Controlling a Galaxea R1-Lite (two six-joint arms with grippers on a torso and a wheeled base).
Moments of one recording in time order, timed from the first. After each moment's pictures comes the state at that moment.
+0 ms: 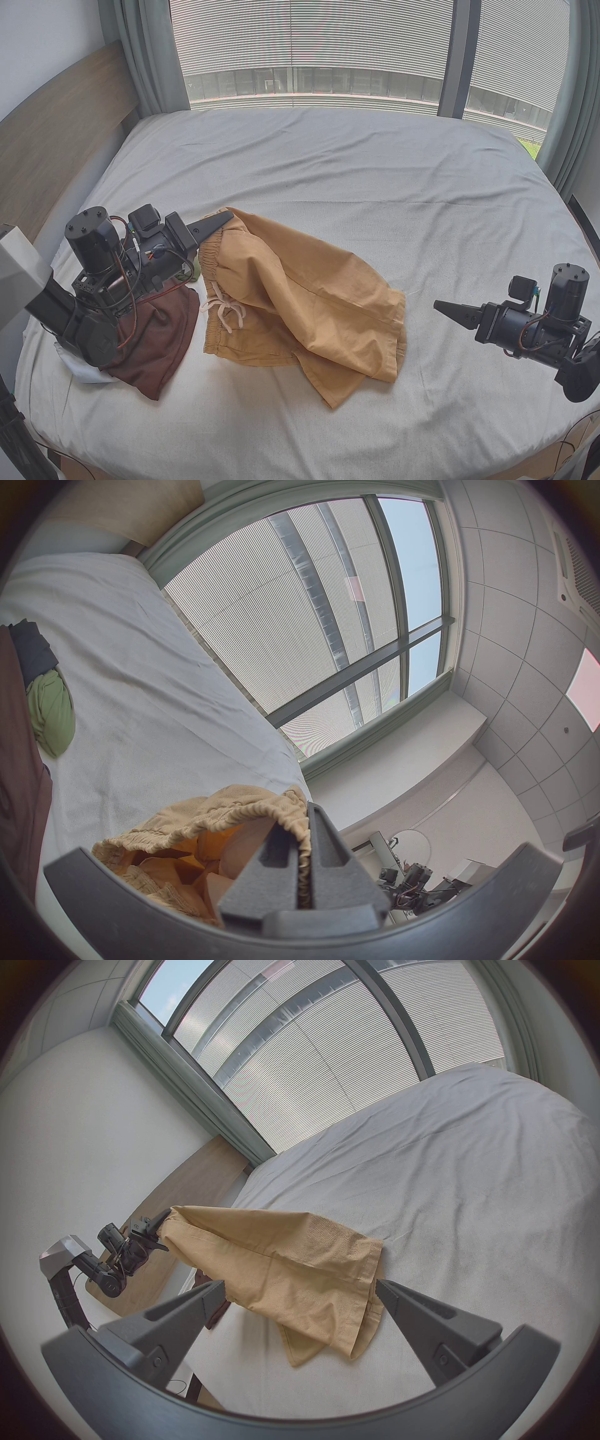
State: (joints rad) left arm -0.26 1.96 -0.74 -1.39 -0.53 -0.90; right arm 0.26 1.70 -0.30 -1.12 0.32 0.44
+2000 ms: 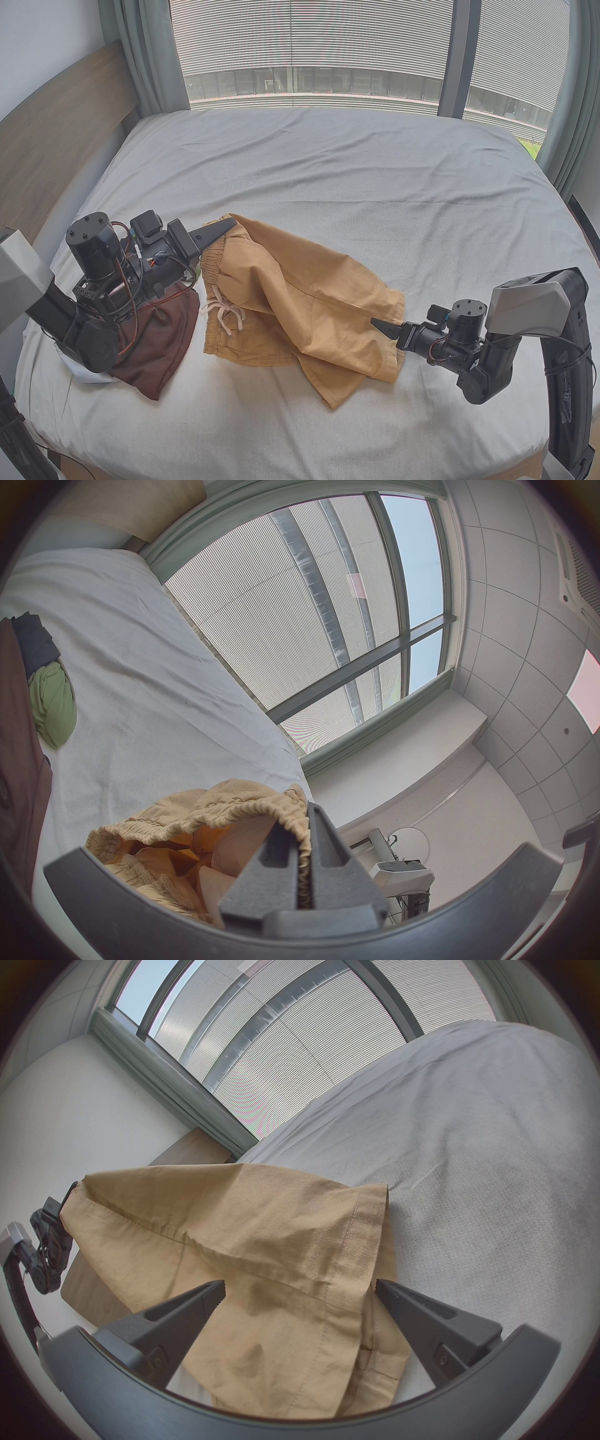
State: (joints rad) left arm -0.27 1.96 -0.70 -1.40 -0.53 -0.90; right arm 0.30 2.50 -0.68 -1.54 0.28 0.53
